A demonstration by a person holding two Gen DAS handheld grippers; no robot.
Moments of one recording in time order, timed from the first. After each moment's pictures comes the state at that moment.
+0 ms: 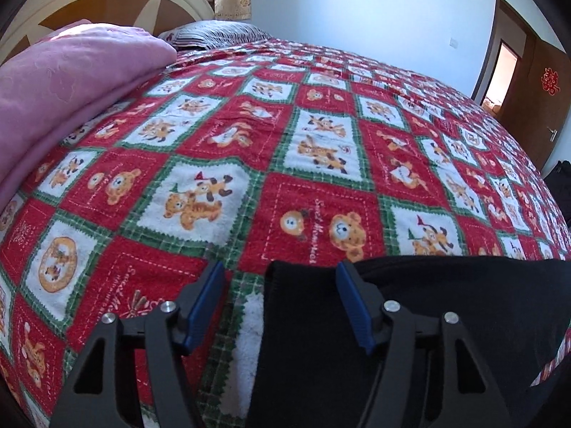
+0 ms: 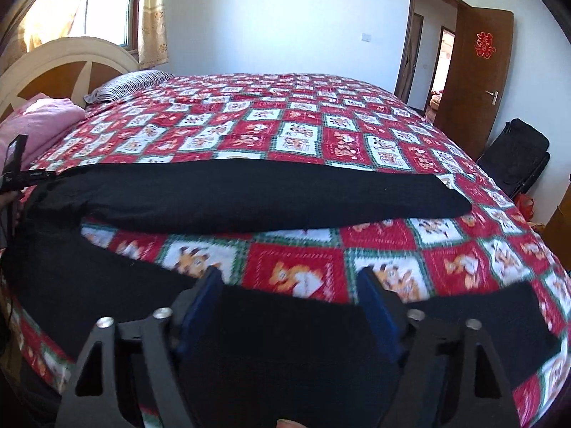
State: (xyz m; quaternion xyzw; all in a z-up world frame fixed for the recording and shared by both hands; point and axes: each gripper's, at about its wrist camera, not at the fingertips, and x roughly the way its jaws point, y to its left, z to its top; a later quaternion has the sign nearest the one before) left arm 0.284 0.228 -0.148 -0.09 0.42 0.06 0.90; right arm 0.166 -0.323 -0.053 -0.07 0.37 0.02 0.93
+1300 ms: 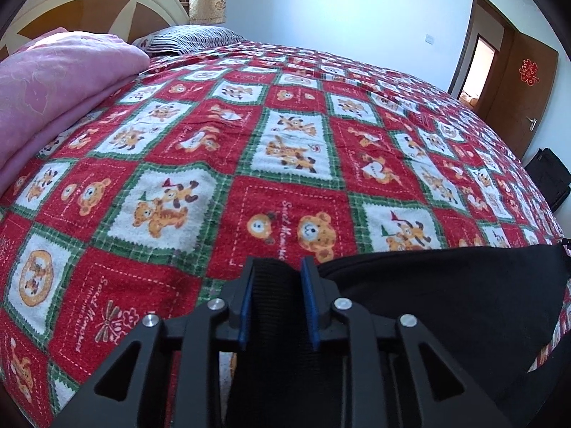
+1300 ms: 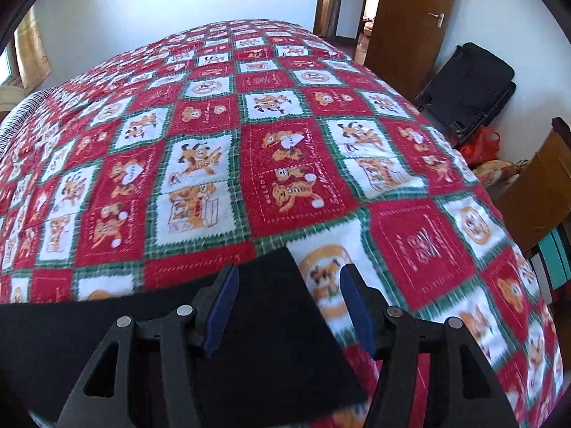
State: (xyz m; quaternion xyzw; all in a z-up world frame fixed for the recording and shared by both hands) left arm 0.288 0.222 -0.149 -0.08 0.40 0.01 0.91; right arm 0.422 -0.546 -0.073 0.00 0.48 -0.11 0.87
